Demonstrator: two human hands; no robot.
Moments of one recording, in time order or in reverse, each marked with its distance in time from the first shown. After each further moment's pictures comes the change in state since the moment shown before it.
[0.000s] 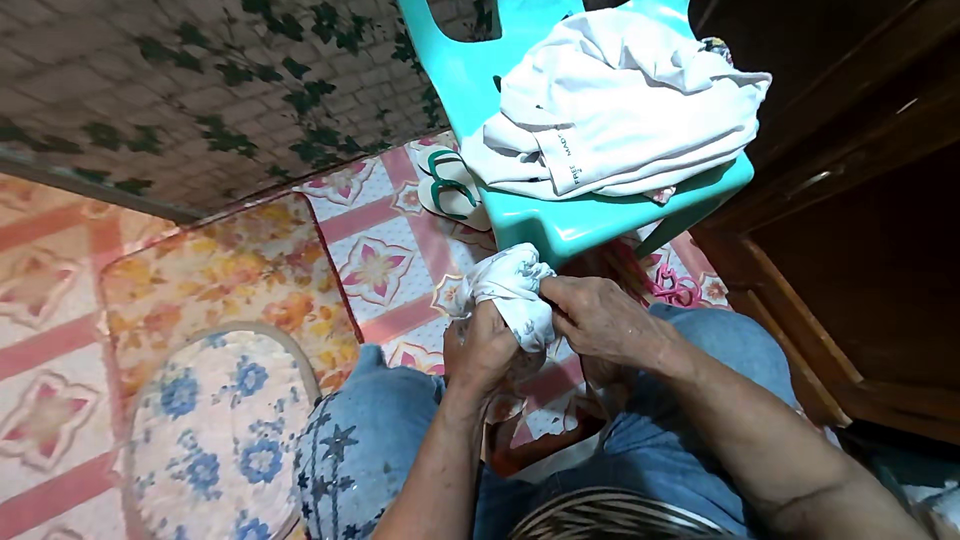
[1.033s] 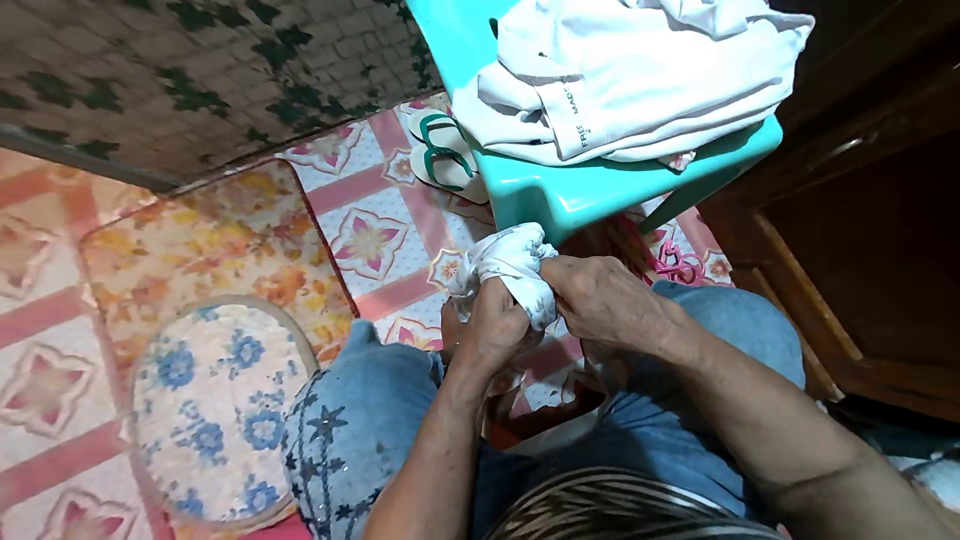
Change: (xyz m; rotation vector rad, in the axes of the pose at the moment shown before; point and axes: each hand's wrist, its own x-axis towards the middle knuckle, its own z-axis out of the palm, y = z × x) left_hand 0.000 0.004 0.006 0.241 0.003 -0.105; right_hand 0.000 0.003 0.007 -0.126 -0.029 -0.014
